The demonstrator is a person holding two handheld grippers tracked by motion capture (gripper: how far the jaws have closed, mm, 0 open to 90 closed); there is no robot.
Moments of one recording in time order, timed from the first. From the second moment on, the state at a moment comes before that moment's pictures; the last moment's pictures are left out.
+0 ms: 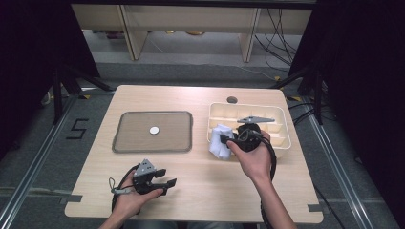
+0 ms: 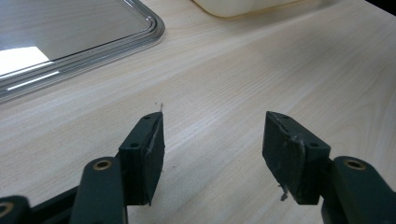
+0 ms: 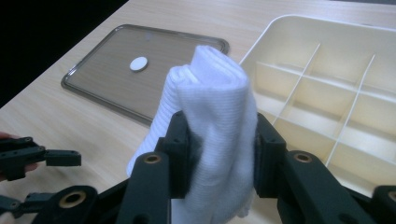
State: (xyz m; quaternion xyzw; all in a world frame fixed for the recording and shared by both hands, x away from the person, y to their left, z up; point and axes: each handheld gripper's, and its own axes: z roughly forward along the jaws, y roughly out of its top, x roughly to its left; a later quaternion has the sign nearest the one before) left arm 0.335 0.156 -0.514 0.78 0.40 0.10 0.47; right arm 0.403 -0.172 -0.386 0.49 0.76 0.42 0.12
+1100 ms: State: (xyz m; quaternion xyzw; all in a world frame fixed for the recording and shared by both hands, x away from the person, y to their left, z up) left arm 0.333 0.156 -0.517 0.78 0.40 0.10 0.47; right arm 0.468 -0.147 -0.401 0.50 0.77 0.34 0.18
